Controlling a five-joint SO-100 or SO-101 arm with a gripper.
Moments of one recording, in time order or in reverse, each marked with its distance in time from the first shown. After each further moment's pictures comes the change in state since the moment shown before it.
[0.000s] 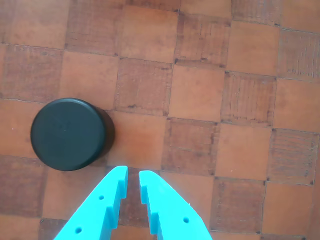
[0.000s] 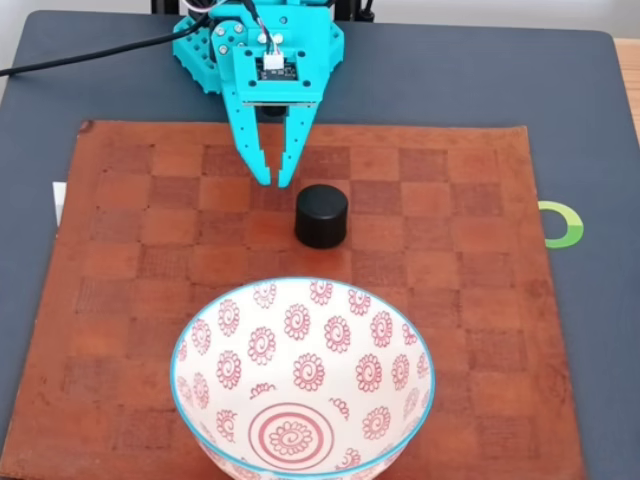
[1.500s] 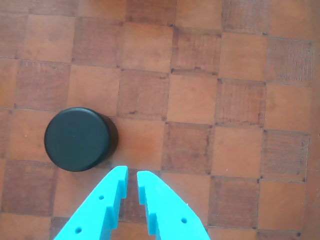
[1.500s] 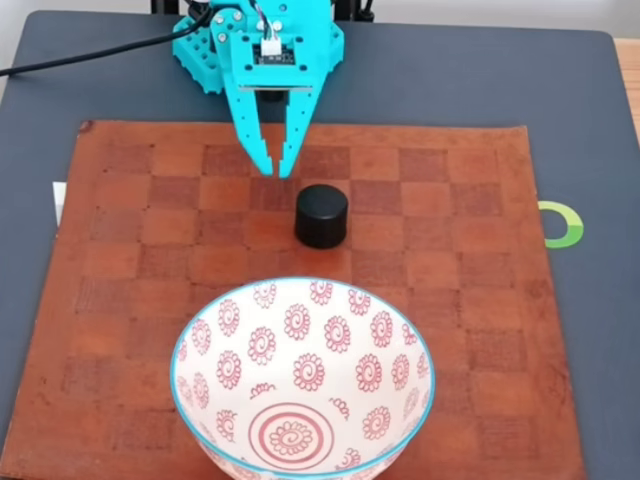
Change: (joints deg) arm -0.2 0.0 -3.1 1.1 1.8
